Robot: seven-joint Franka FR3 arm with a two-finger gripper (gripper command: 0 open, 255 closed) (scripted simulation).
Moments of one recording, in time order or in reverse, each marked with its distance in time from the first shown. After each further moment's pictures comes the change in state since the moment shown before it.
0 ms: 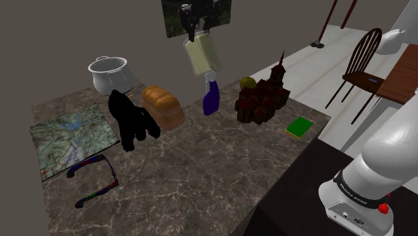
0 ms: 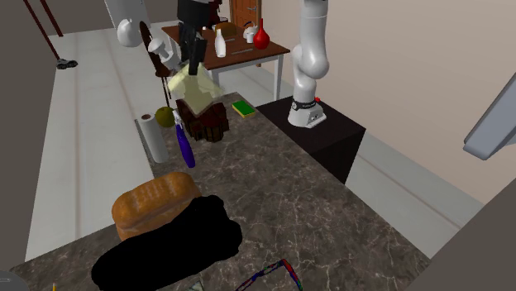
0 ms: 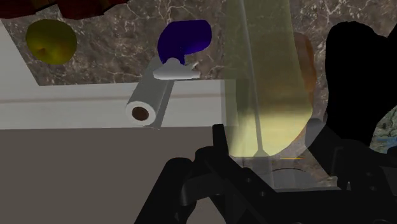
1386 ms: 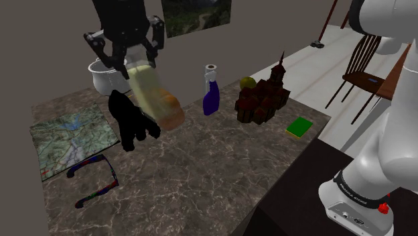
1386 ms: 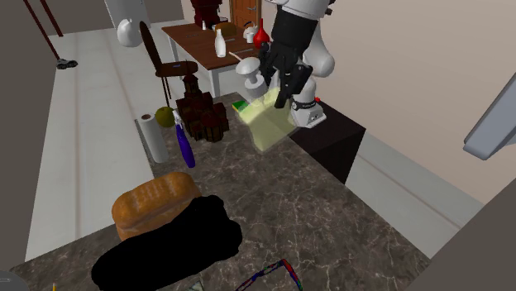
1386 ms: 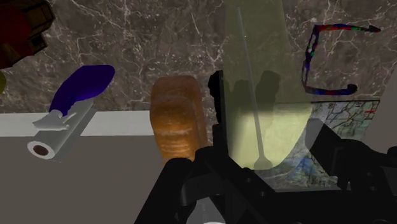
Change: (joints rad) arm 0.448 0.267 0.176 0.294 -0.295 -0.228 0.545
